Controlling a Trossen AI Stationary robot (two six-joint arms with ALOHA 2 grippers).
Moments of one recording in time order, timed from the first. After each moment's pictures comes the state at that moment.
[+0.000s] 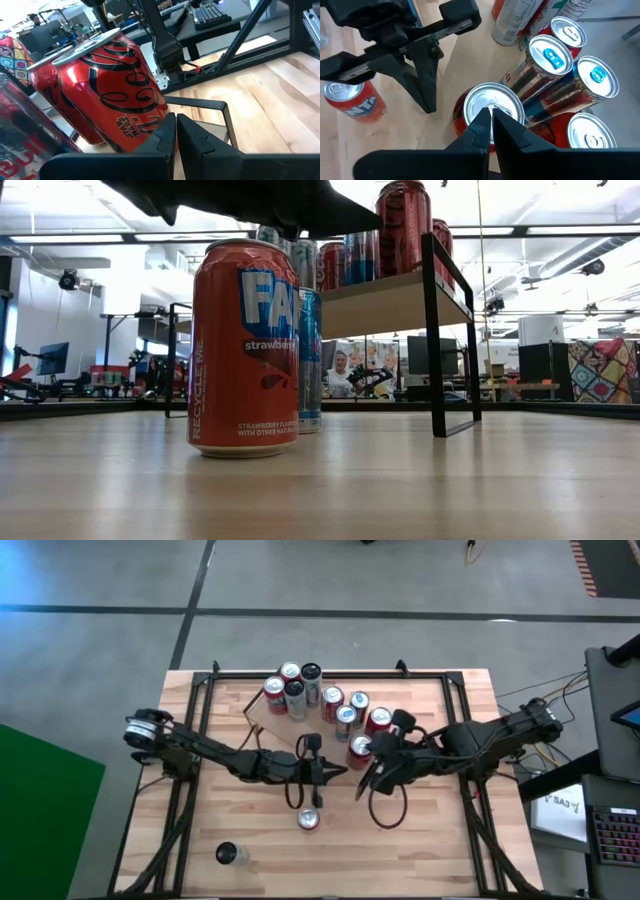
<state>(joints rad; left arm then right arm) -0.21 1.68 0.92 0.61 -0.32 0.33 0.34 1.47 1.61 -1.07 0.60 0.40</state>
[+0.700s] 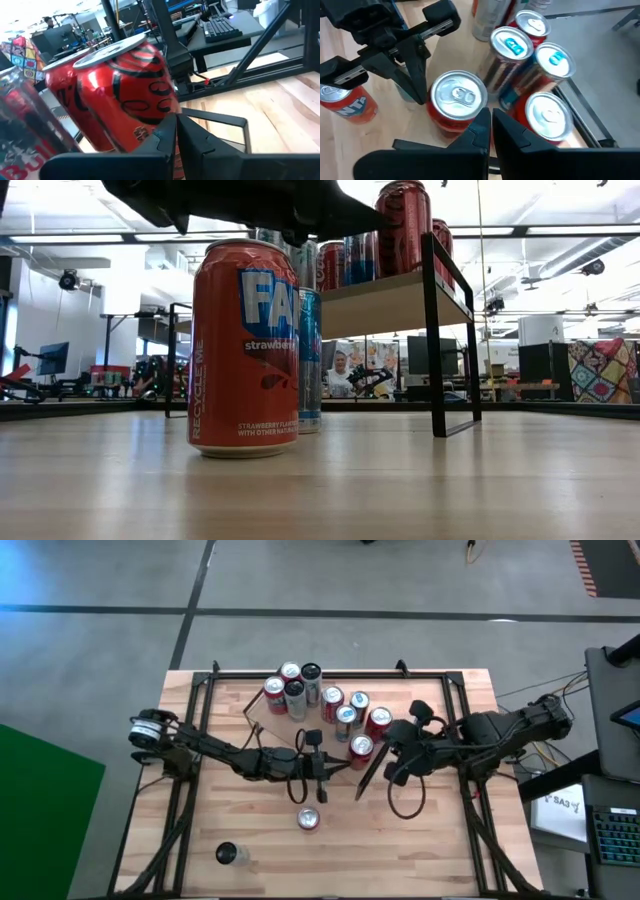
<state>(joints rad) -0.18 1.71 0.92 0.72 -0.32 0.29 0.34 1.39 1.61 -1.17 0.63 0.47</state>
